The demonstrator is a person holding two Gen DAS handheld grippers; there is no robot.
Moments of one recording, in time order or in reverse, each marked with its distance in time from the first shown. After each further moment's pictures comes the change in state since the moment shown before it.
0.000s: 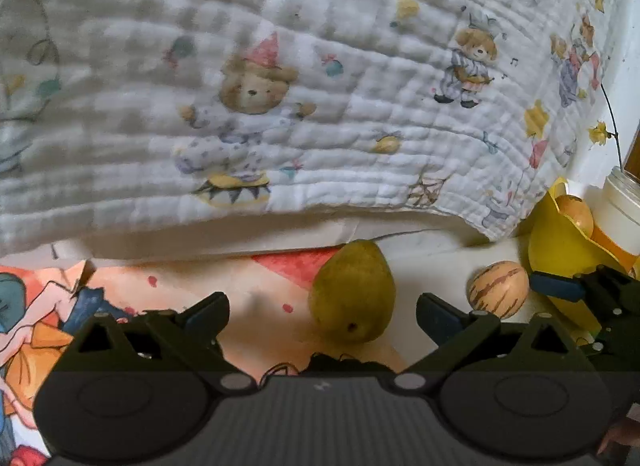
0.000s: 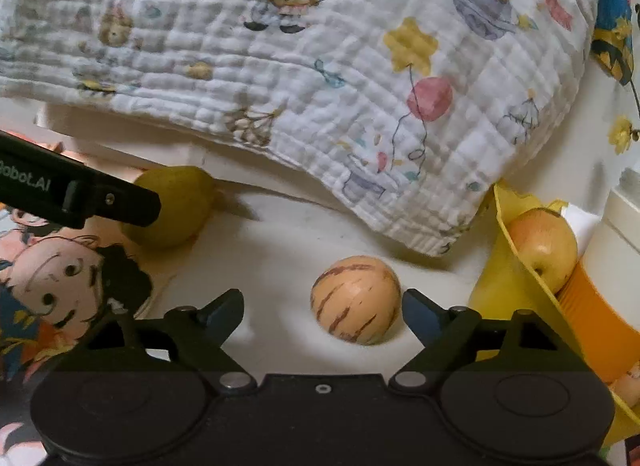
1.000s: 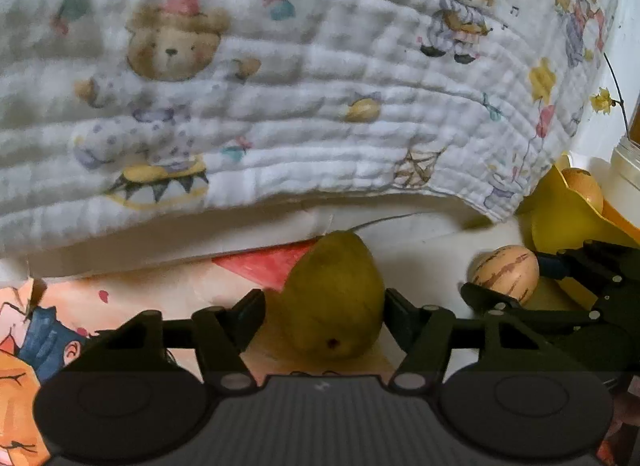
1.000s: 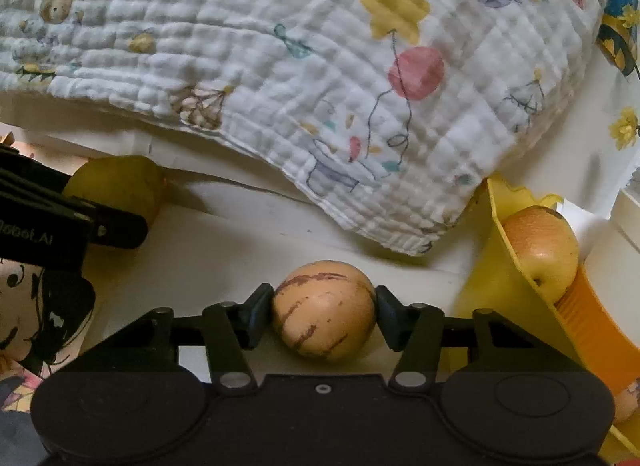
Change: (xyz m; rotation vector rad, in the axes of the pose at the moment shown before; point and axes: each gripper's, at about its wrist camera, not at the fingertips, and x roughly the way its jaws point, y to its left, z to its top) left arm 0.053 -0.020 0.003 0.059 0.058 -0.028; right arm 0.039 -0.007 0.013 -0.002 0.065 -0.063
